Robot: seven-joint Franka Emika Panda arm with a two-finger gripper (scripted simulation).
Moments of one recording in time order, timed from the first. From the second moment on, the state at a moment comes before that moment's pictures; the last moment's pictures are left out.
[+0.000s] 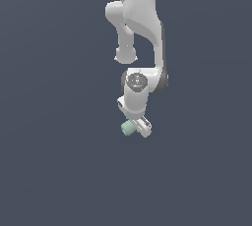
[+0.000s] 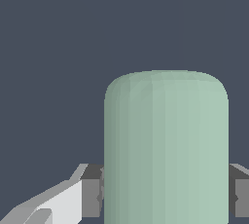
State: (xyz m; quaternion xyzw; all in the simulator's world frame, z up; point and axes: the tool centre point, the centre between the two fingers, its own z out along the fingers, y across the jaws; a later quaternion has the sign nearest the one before) arm 0.003 0.035 0.041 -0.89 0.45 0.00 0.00
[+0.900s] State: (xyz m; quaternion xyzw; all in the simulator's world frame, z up) arm -0.010 0.075 0.149 -0.89 0.45 0.00 0.00
